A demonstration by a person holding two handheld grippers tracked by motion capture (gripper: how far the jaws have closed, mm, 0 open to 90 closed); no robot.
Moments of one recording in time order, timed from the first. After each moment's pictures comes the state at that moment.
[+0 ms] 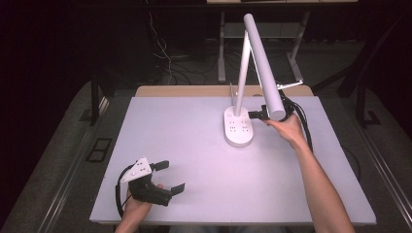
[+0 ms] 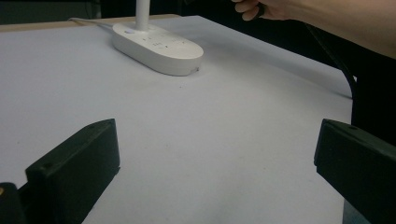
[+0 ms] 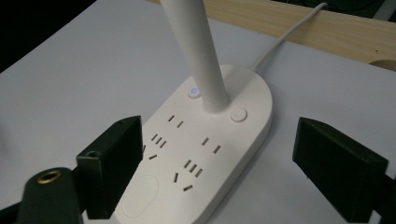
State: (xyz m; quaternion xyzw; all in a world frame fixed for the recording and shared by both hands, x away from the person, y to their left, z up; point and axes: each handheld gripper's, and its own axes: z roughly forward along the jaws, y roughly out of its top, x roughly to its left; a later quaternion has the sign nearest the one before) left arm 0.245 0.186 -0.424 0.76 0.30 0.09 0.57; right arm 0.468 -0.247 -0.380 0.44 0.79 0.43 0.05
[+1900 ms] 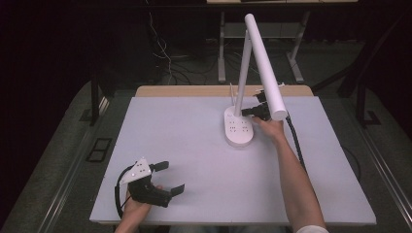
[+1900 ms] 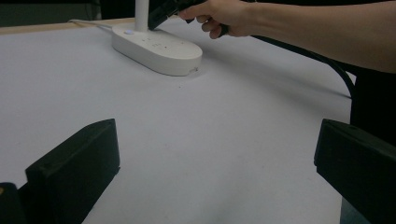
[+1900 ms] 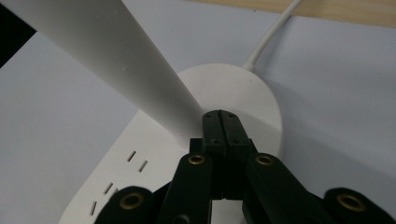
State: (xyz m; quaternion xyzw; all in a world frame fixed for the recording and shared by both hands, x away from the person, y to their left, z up) left arm 0.242 0.187 -0.423 0.76 0.30 0.10 0.57; right arm 0.517 -0.218 -0.431 0.49 0.77 0.42 0.01
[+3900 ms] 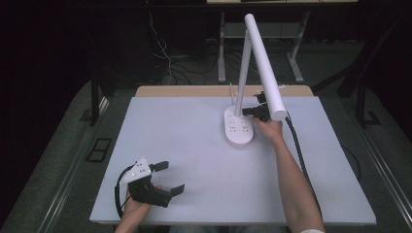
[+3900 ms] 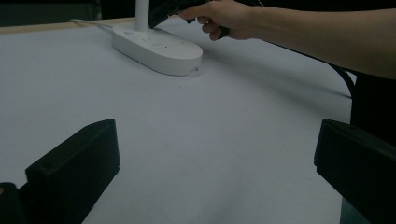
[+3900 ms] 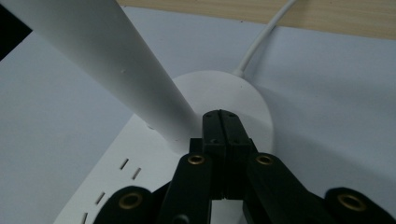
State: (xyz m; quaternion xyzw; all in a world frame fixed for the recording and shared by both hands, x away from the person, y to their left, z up) left arm 0.242 0.187 -0.423 0.76 0.30 0.10 0.57; right arm 0.510 -0.215 -0.431 0.50 0.75 0.42 0.04
